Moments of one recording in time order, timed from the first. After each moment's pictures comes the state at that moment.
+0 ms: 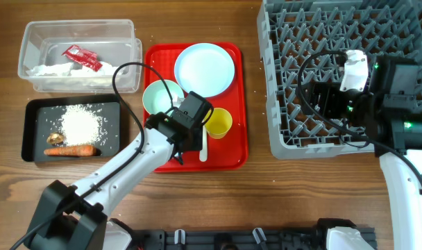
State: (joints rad) left arm -0.61 1.53 0.97 -0.73 -0.15 -0.54; right arm -0.06 1.19 1.19 -0.88 -0.39 0.04
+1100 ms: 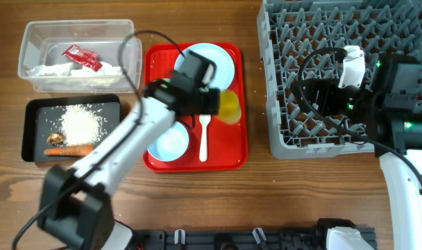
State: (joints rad) left arm -0.50 1.65 1.29 -0.69 0.21 -0.42; right arm -0.06 1.19 1.19 -0.82 -0.50 0.04
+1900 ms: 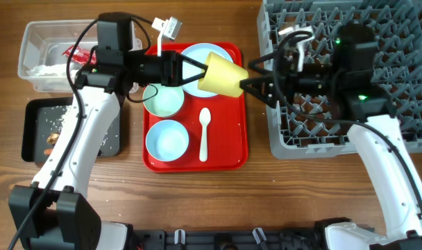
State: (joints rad) left arm -0.16 1.60 1.33 -0.42 1.35 -0.42; right arm 0.15 1.38 1.19 -0.30 -1.19 0.15
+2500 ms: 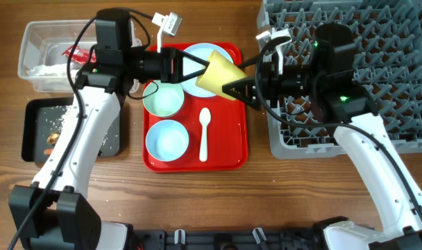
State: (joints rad) left arm -0.16 1.60 1.33 -0.33 1.37 -0.48; right arm 0.26 1.40 1.19 -0.20 -1.20 0.21
